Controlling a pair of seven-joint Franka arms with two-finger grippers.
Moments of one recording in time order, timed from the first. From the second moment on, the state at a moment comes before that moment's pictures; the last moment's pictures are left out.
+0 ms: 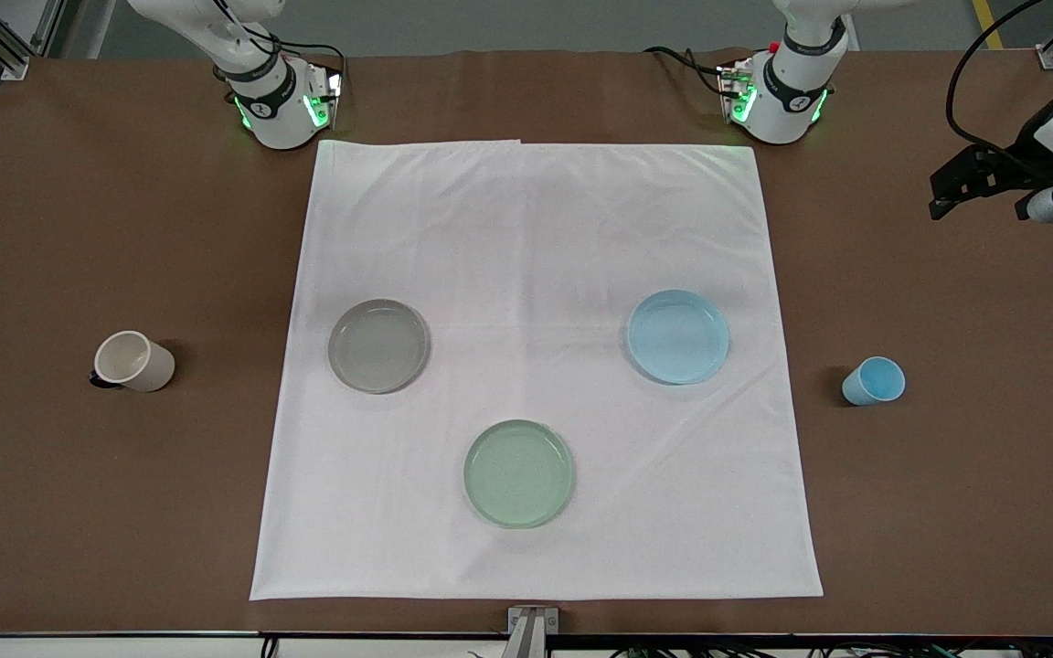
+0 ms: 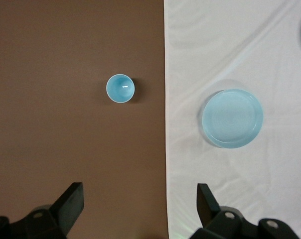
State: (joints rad) left arm 0.03 -0.11 -0.10 -1.67 0.02 1.56 -0.03; right arm 0.00 0.02 -0.14 -1.43 -0.02 1.55 -0.02
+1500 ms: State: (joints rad) left arm 0.22 0.36 -0.10 -1.97 0.04 2.31 -0.01; right arm -0.03 0.10 -0.14 -1.52 -0.02 1.55 -0.02
